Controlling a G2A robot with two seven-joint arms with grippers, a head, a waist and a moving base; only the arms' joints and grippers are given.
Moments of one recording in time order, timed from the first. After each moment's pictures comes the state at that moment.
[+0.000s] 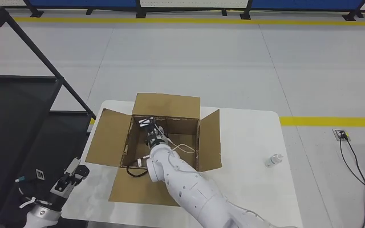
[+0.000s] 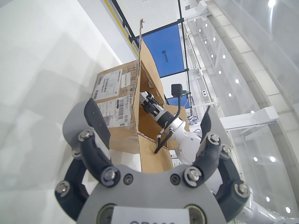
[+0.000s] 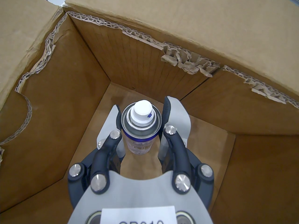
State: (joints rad) left arm 1.64 -1.09 -1.91 -1.70 -0.25 -0.37 -0.48; right arm -0.34 -2.02 0.64 -0.35 -0.98 0.40 0.22
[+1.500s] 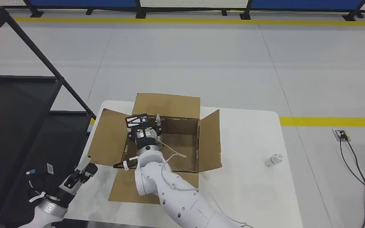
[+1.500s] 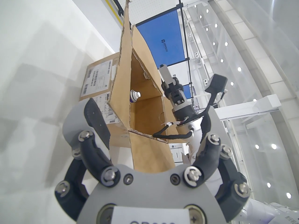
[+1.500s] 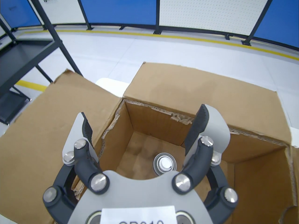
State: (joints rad) left arm 1.60 -1.09 -1.87 -1.74 -0.19 -0.34 -0.53; right arm -0.57 -1.95 0.71 -0.82 -1.19 0.61 -0.05
